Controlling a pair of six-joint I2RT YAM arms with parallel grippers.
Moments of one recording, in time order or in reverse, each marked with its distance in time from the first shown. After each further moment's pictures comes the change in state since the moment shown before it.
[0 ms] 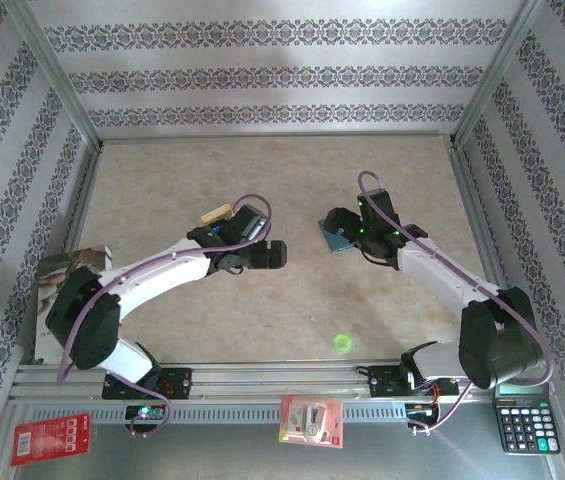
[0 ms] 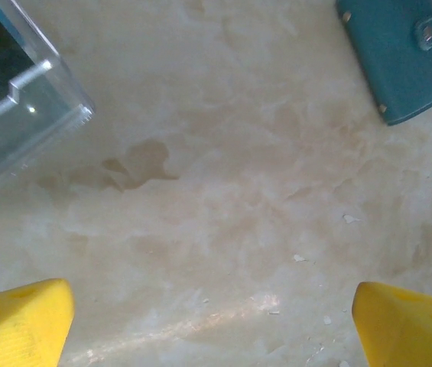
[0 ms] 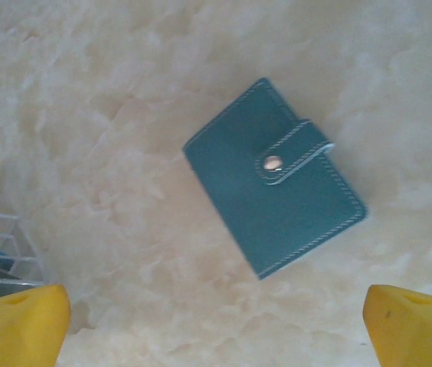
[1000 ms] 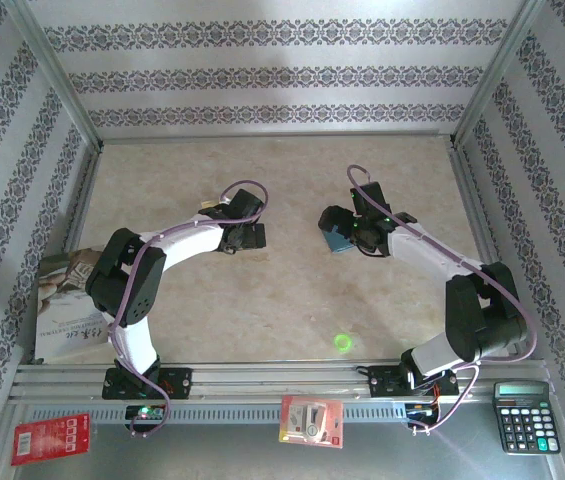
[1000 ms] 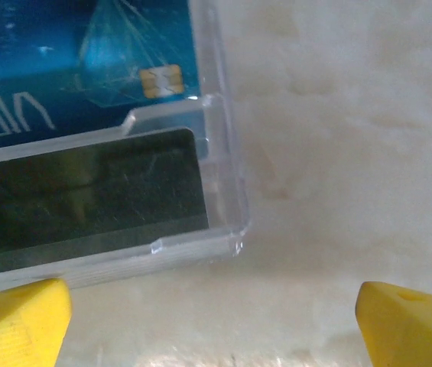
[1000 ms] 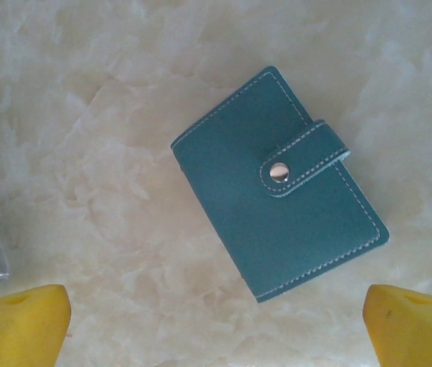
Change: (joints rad) left arm 0.208 0.287 0.110 0.047 -0.183 0.081; right arm -0.005 0.163 0.107 -0.027 -0.037 -0.063
